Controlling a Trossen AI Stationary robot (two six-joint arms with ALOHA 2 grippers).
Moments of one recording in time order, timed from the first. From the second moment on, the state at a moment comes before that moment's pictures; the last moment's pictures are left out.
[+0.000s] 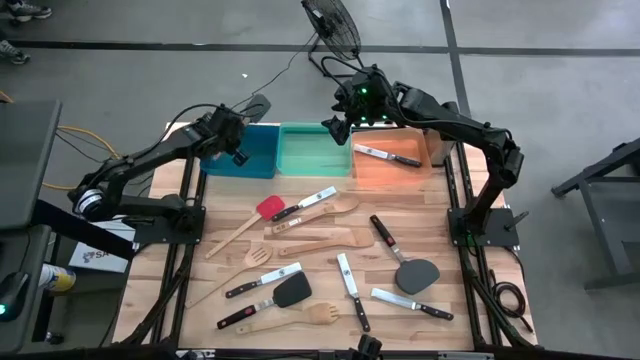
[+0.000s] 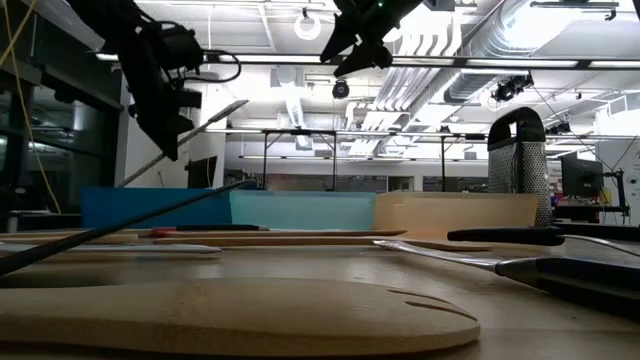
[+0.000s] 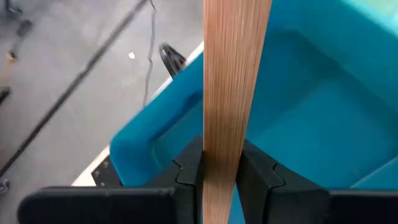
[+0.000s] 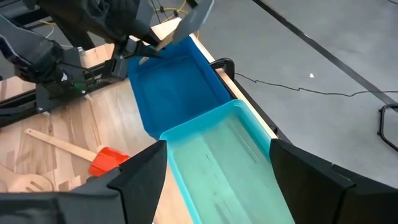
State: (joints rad) left arm 0.83 1.14 0.82 -0.59 -0.37 0.20; right arm -0.47 1.72 1.77 -0.63 -0.06 0.09
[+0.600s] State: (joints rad) left arm 0.89 1.31 0.82 -0.63 -0.33 0.27; right arm -0.47 1.72 1.77 -0.63 -0.05 0.11
